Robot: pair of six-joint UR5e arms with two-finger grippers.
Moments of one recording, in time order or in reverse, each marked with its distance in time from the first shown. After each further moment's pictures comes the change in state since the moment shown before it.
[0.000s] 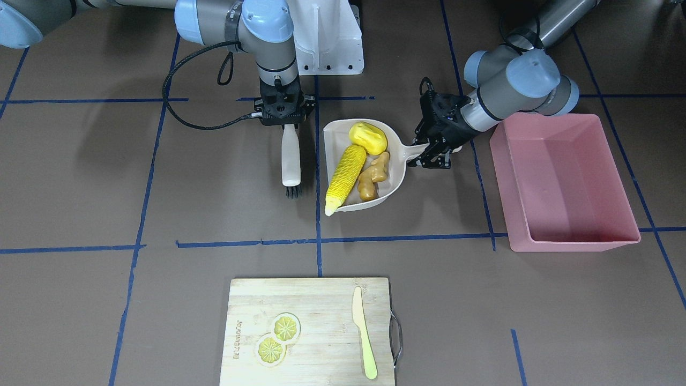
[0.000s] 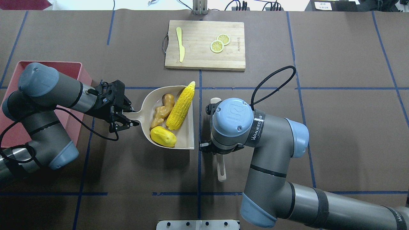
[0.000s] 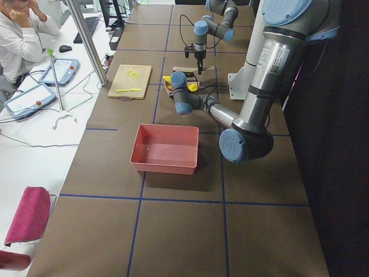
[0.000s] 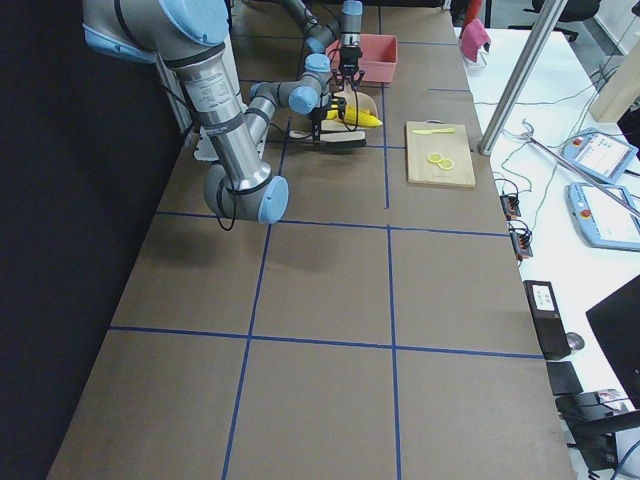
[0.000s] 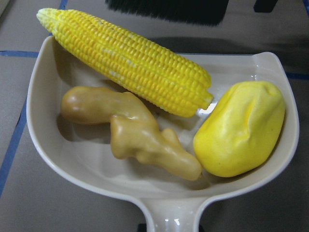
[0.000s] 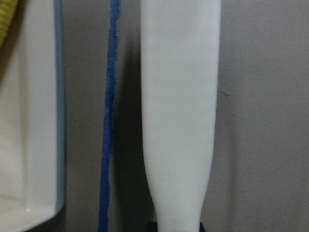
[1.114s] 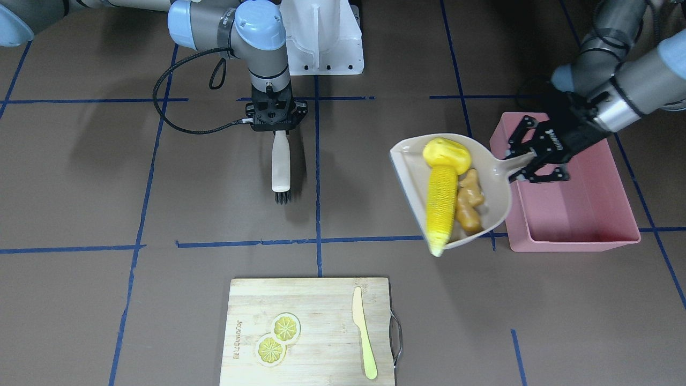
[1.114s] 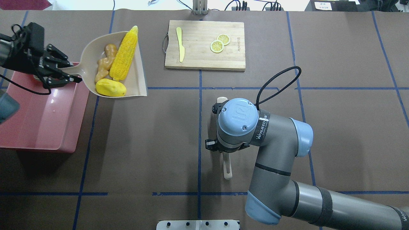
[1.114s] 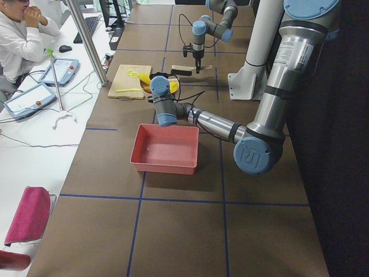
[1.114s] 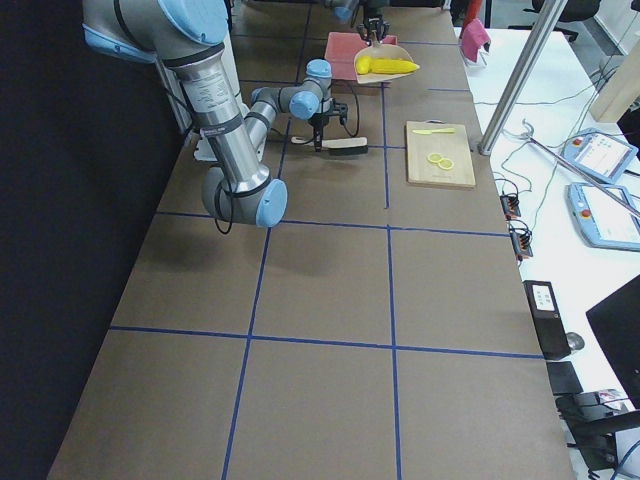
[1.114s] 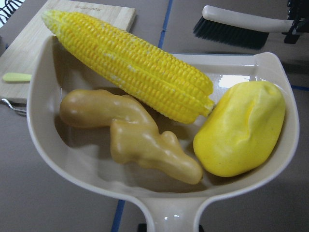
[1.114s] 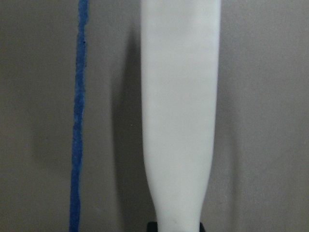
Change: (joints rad) left arm -0.373 0.097 0.007 -0.067 -0.220 -0.034; right arm 0.006 -0.027 -0.004 0.003 -0.013 -0.001
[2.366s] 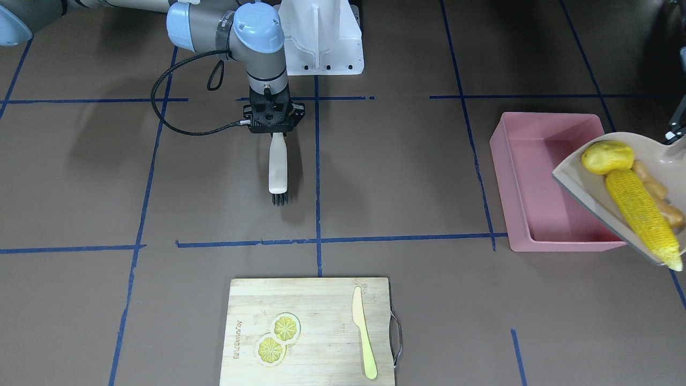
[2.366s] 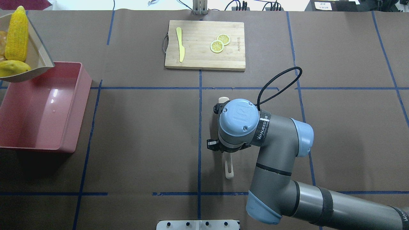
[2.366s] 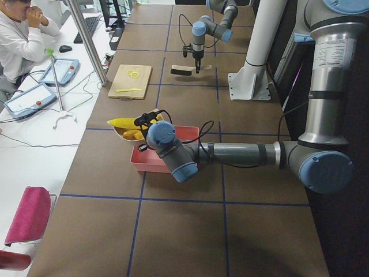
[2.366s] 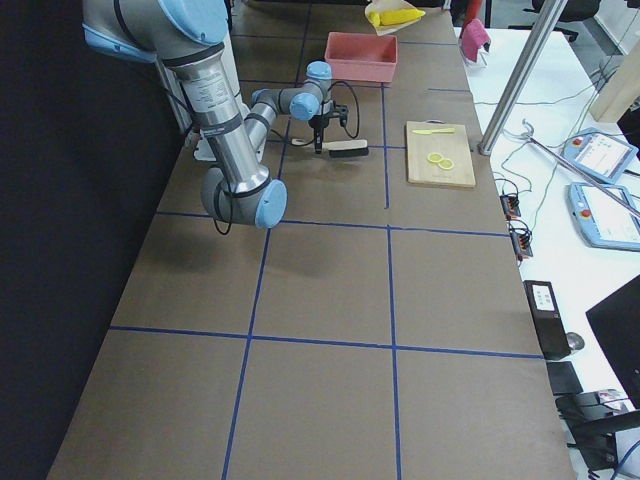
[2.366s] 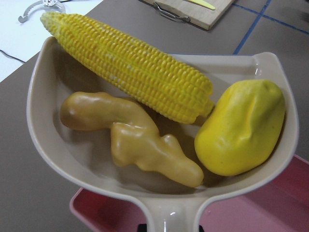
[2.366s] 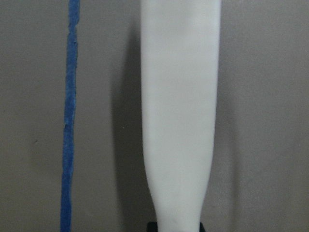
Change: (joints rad) left arm -0.394 0.227 0.081 -0.001 -0.174 0.025; right arm 0.000 -0.006 -0.003 0.001 -0.006 -0.002
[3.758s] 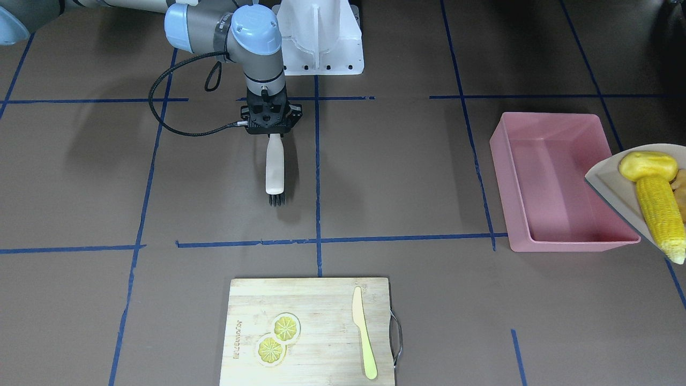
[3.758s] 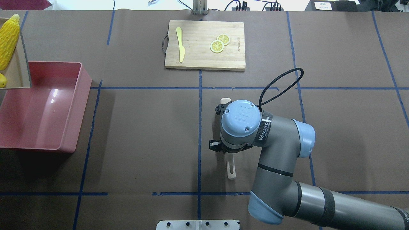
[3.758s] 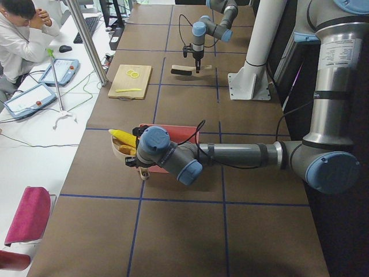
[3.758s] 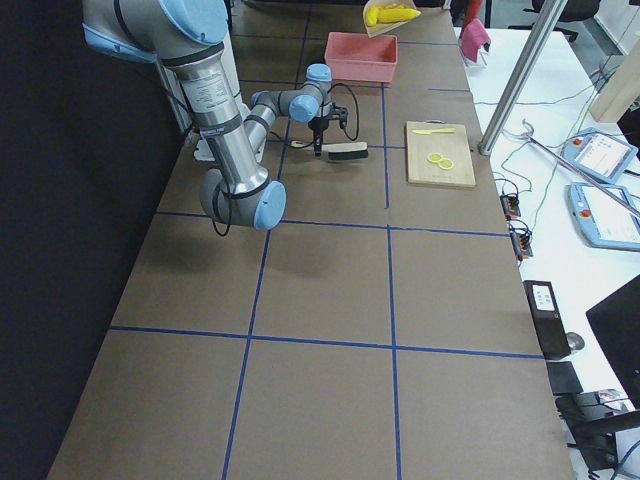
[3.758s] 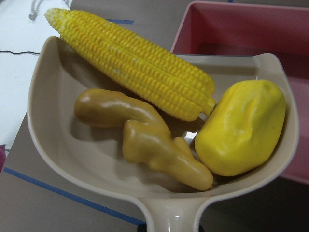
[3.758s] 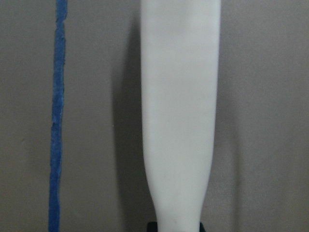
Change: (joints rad) left arm -0.053 -0.038 -0.021 0.399 0.152 0.785; right arm -0.001 -0.013 0.002 0.001 0.000 0.000
